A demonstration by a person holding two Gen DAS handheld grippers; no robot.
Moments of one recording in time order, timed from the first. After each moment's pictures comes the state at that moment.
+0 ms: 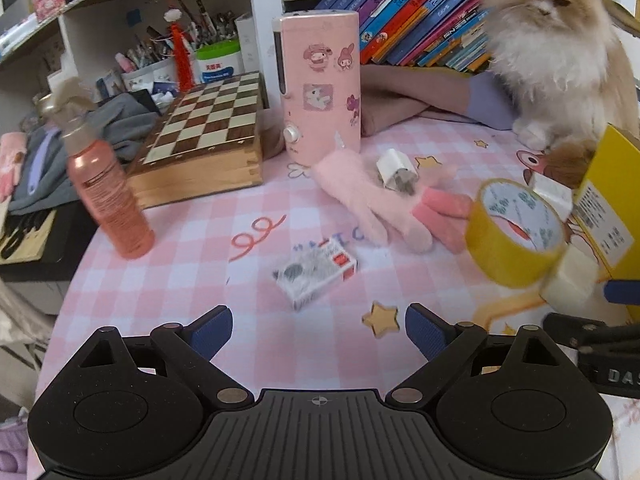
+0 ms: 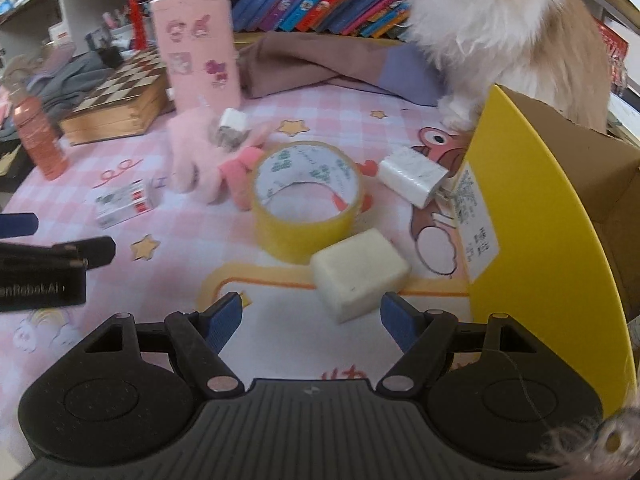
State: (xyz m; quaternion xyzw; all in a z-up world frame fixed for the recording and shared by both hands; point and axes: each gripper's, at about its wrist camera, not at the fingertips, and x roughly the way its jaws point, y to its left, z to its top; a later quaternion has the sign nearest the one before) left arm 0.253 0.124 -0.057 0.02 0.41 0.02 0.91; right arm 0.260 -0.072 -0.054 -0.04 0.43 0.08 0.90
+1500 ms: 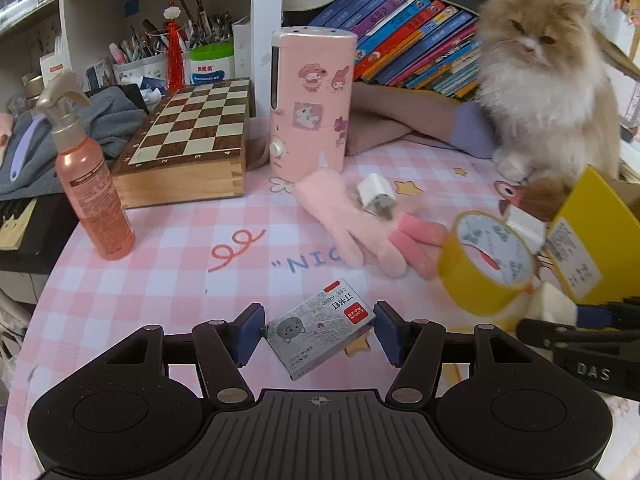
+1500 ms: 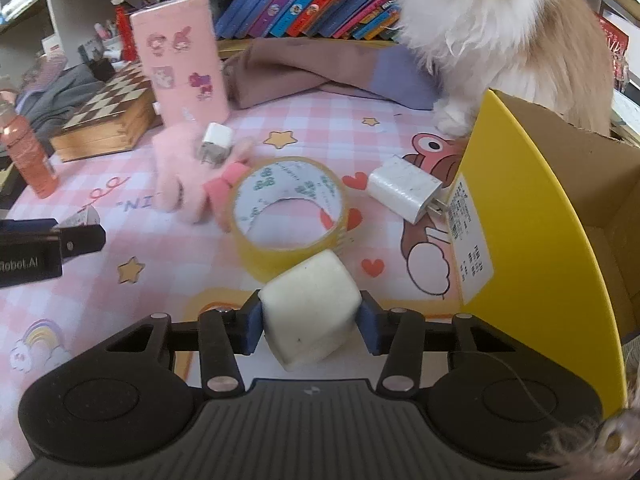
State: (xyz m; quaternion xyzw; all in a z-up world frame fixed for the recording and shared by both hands) left arm 0.243 0.131 -0.038 -0.03 0.40 -0.01 0.92; right arm 0.273 -0.080 -0.048 -0.03 0.43 0.09 0.90
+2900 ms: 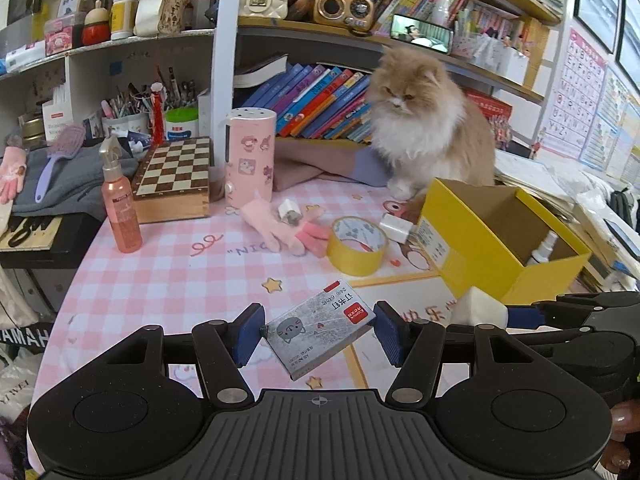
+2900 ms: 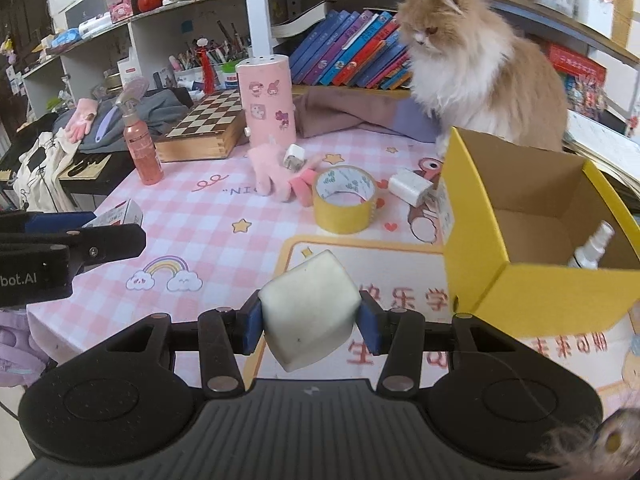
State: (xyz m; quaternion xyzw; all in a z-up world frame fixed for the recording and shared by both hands) left arm 0.073 0.102 0.046 -0.04 0.33 -0.09 0.94; right arm 0.105 -0.088 0.028 -0.02 0.37 0.13 0.92
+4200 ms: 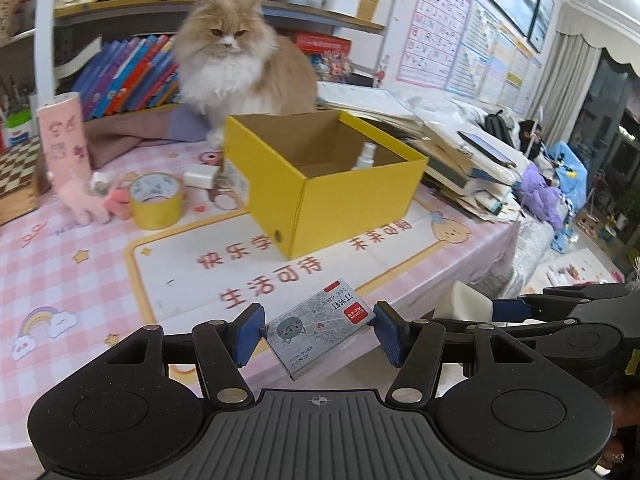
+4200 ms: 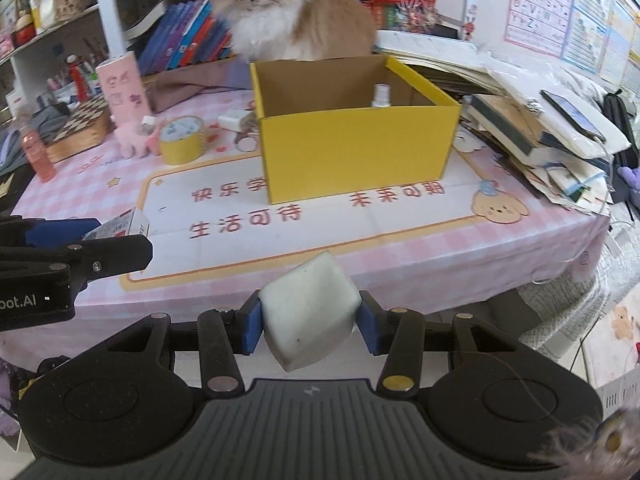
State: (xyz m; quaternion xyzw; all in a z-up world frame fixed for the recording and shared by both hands) left arm 0.027 -0.028 0.027 0.01 0.36 -0.29 0.89; right arm -0.025 -0.202 0.018 0.04 0.41 -0.06 0.91
